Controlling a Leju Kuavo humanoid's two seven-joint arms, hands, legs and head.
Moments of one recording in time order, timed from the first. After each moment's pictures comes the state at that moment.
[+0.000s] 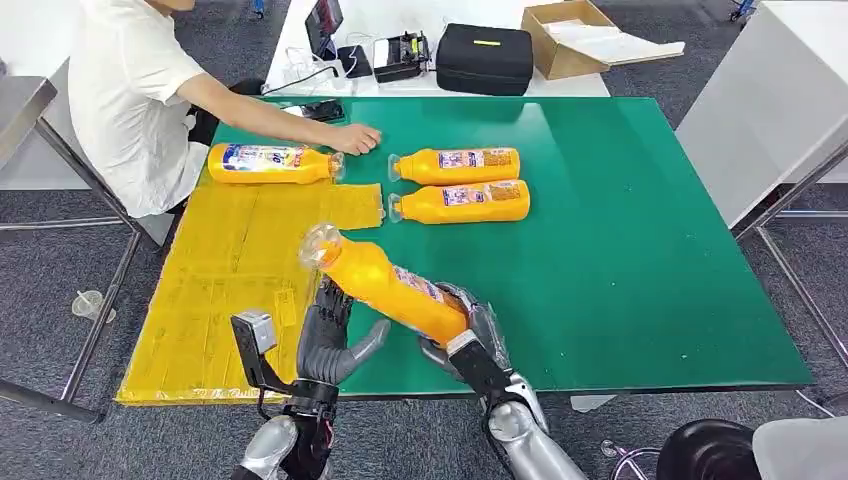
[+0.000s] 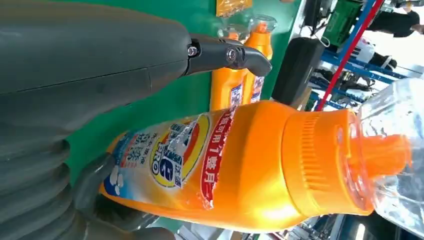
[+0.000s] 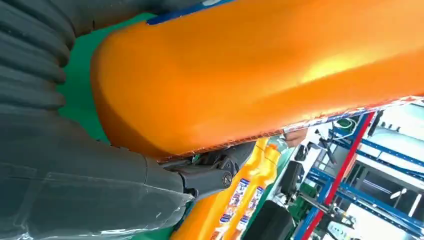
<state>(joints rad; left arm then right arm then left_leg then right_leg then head) -0.14 -0.21 -0.56 -1.23 0.47 0.12 -0.40 -0.16 0.07 0.45 -1.00 0.36 -0.20 -0.65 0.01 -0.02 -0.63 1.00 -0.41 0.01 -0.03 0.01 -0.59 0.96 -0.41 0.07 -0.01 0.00</state>
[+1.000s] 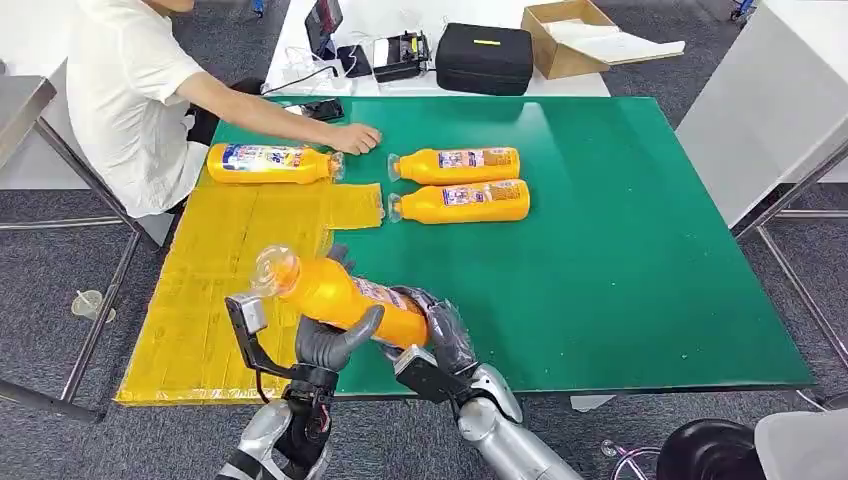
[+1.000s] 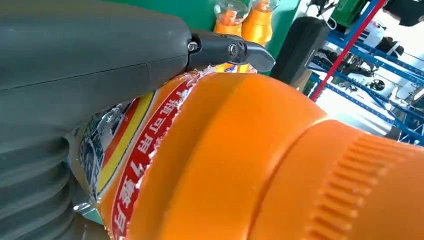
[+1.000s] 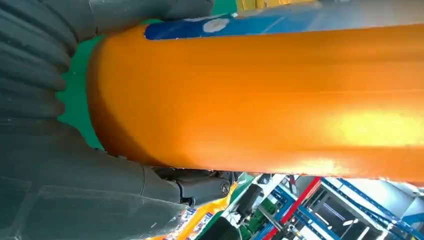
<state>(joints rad) -0.20 -0.21 -0.55 -1.22 0.60 0.05 -0.35 -0.27 0.10 0.64 -0.87 0.46 -0.27 -0.66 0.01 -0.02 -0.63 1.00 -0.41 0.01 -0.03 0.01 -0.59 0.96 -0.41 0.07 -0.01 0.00</state>
